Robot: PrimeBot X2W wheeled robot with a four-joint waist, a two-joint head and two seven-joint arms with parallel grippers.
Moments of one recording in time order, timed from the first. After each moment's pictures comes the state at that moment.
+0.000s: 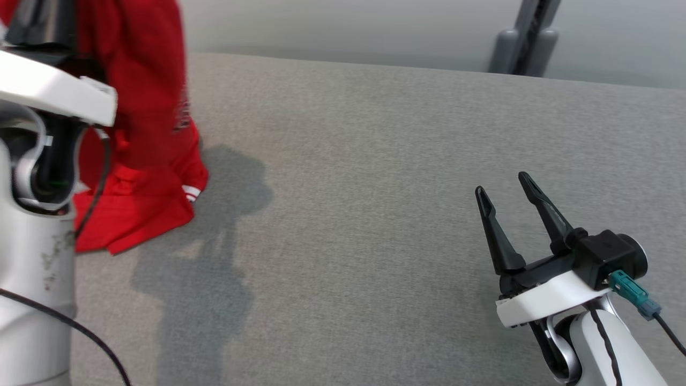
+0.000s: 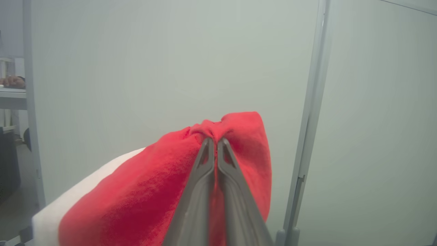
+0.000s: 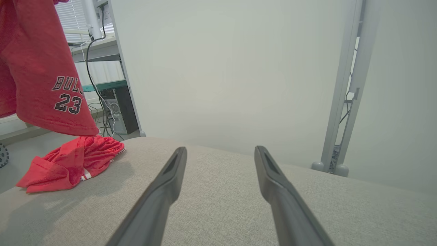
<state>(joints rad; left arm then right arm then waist) -0.76 0.28 -0.04 0.20 -0.58 -0.11 0.08 -0.27 -0.11 0.24 0.20 0.19 0.13 -0.26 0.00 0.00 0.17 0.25</state>
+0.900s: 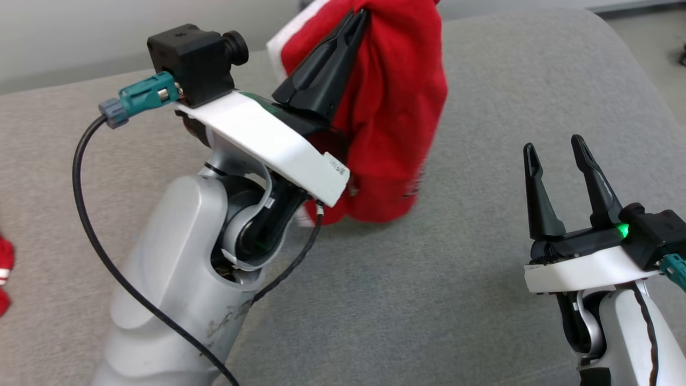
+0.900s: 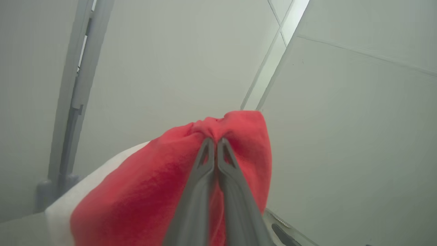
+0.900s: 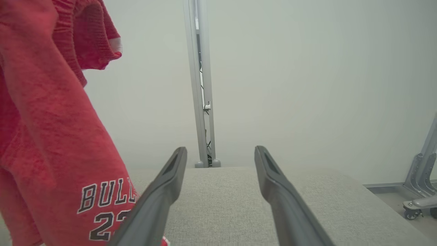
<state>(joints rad) -0.69 0.05 -0.40 -0.05 -0.75 0.01 0.23 -0.30 -0.06 0.09 0.13 0.18 0.13 -0.26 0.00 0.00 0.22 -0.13</state>
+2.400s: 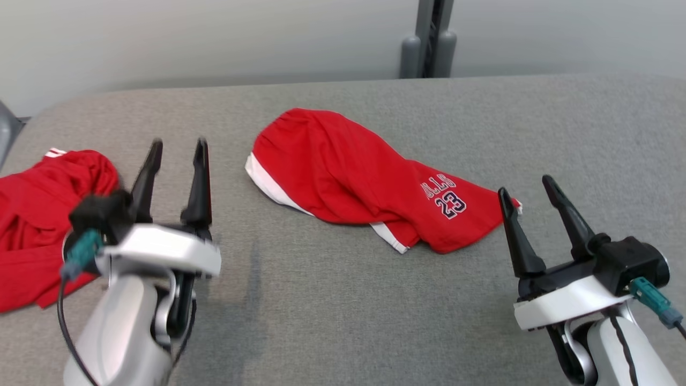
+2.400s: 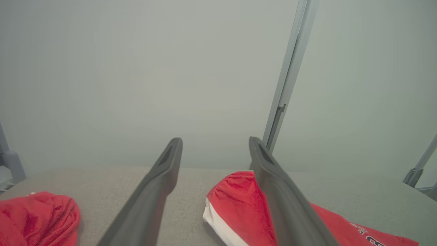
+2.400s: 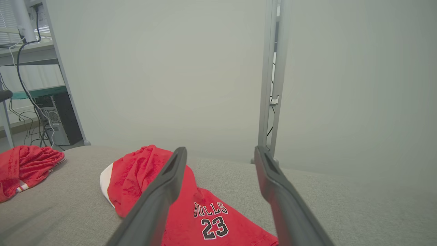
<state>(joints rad) -0.44 0.21 -0.28 0.37 -0.54 0.06 -0.26 -0.24 -0.11 0.17 0.17 0.18 0.13 -0.26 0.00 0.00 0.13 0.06</state>
